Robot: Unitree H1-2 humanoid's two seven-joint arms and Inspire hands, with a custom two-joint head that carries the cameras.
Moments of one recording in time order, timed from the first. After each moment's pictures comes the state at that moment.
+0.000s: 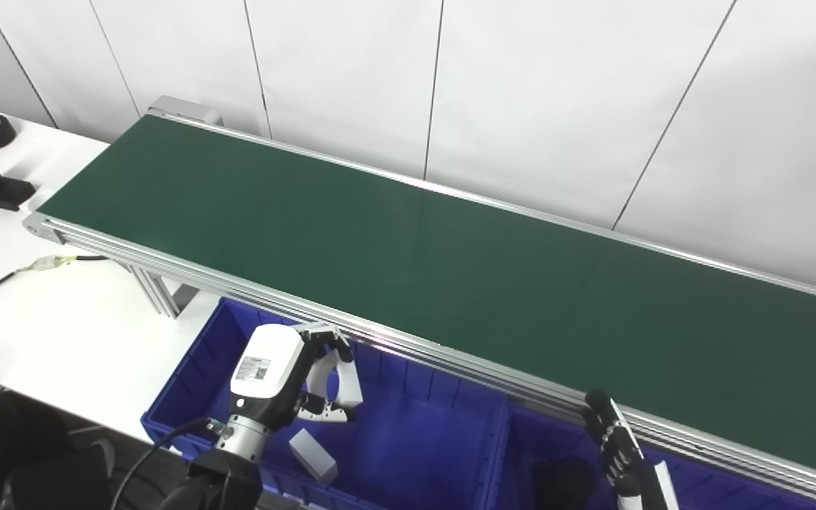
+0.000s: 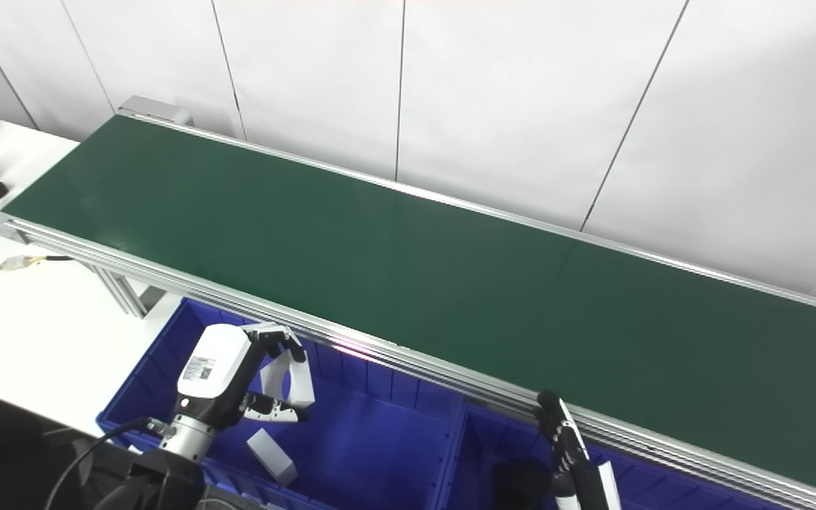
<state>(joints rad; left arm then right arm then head) 0.20 0.24 -0.12 0.15 0.91 -0.22 0.53 0.07 -0.10 0.17 0.35 0.00 -0.45 0.20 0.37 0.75</state>
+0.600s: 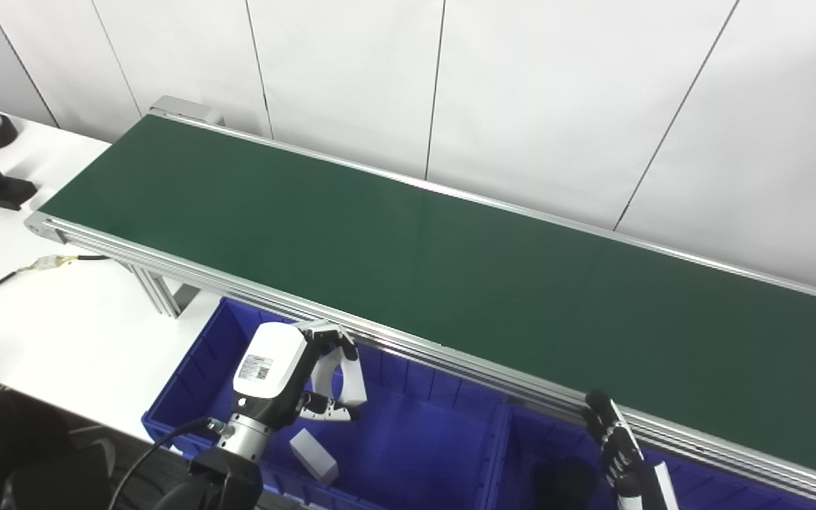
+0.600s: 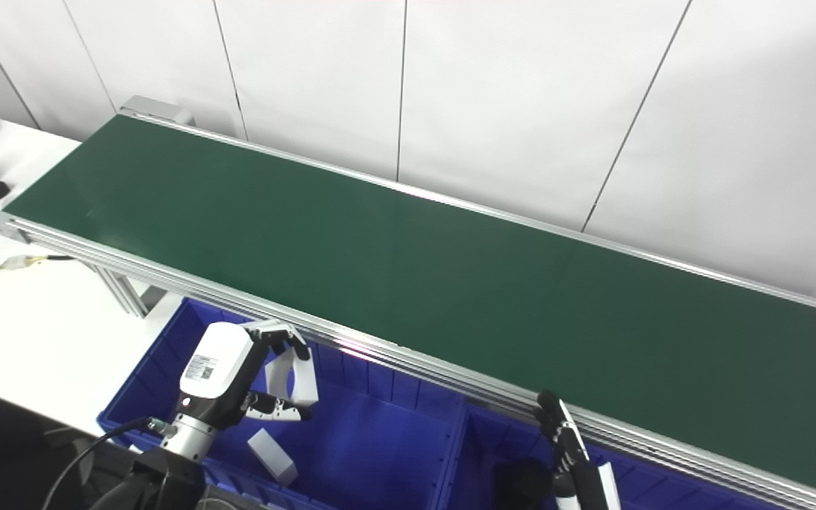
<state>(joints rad) 0.21 0.28 -0.17 0.13 0.88 -0.23 0.50 0.07 -0.10 0.17 0.35 0.00 -0.45 0.20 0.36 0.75</state>
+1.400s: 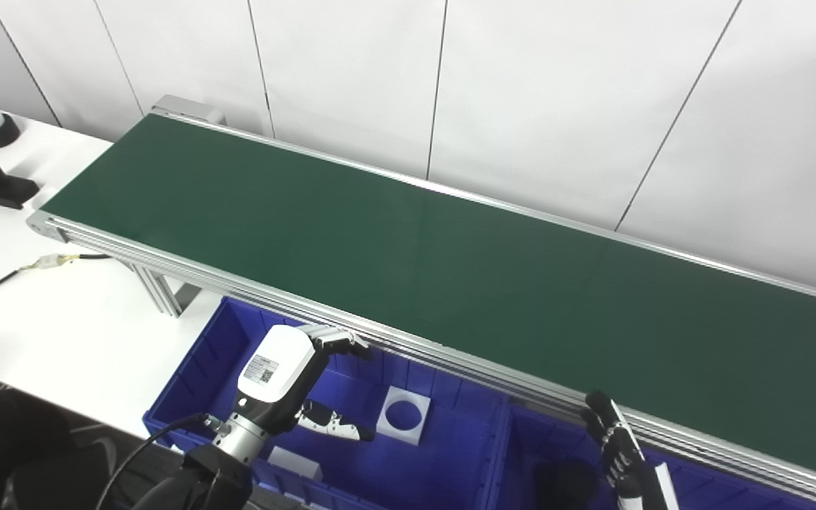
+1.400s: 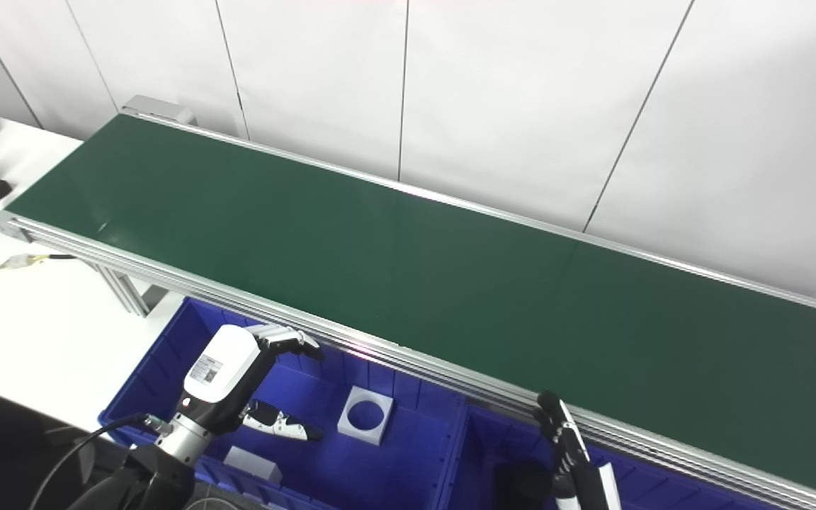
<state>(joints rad) 0.21 0.33 -0.19 0.13 0.87 -0.32 0.49 0.07 -0.10 0.17 0.35 0.00 -0.45 0.20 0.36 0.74</state>
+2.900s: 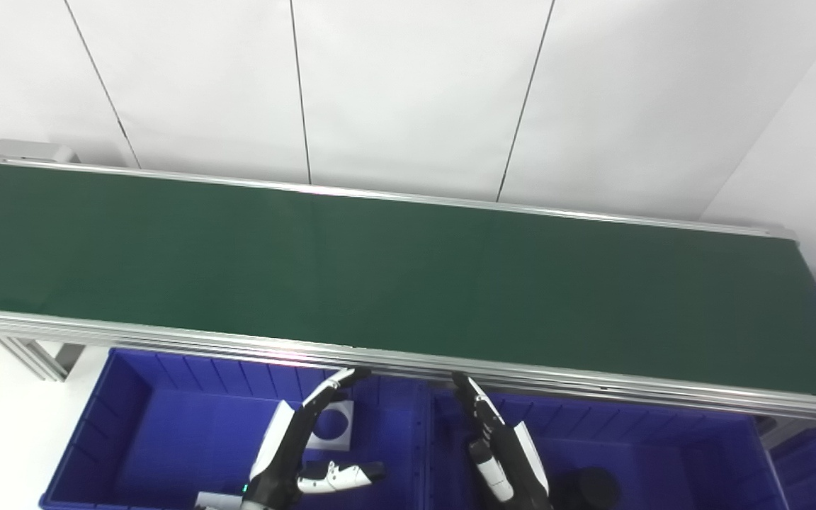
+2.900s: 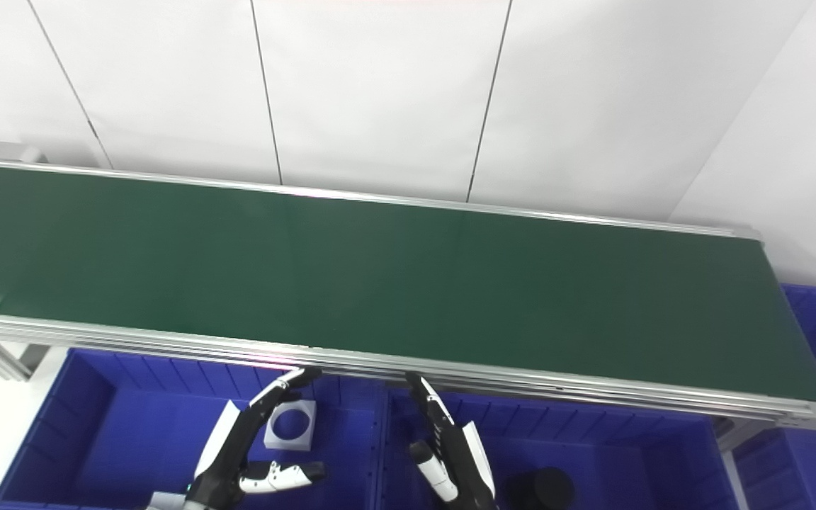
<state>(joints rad) 0.13 0.24 -0.57 0.32 0.22 -0.44 0.45 0.07 -0.04 0.33 0.42 -0.10 -0.45 0.00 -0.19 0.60</state>
